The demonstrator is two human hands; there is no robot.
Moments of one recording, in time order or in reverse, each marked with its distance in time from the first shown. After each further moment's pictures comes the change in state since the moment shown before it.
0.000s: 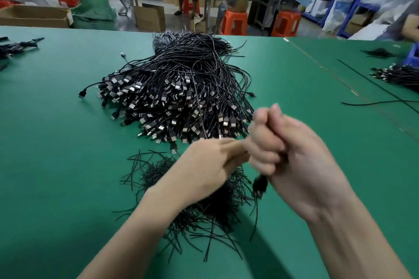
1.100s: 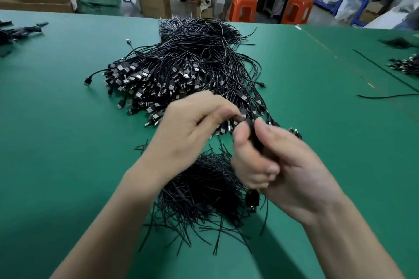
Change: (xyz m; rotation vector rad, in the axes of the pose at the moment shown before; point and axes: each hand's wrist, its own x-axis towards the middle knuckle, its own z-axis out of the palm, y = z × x) left_hand -0.004 -0.015 -0.043 -0.131 0.337 -0.023; right_hand 0.008 0.028 -0.003 -0.022 -0.258 0.154
